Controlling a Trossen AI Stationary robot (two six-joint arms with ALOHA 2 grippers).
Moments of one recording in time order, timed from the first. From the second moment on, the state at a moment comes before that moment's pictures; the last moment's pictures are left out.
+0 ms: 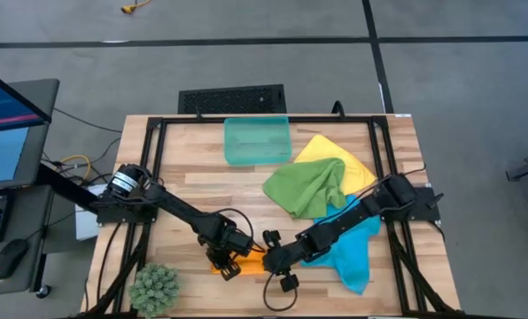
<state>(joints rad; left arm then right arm) -0.40 1.92 1.13 -0.66 0.44 -1.03 0.47 2.07 1.22 0.03 0.05 0.04</state>
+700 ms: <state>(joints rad) -0.42 1.92 1.14 -0.63 0.41 -0.93 0.47 2.12 1.23 0.02 0.09 0.11</state>
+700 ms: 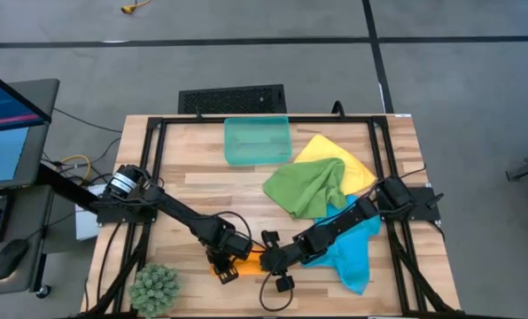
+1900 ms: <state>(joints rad) -0.80 1.87 1.13 -0.65 -0.37 -0.74 0.47 2.12 1.23 0.00 0.08 0.13</state>
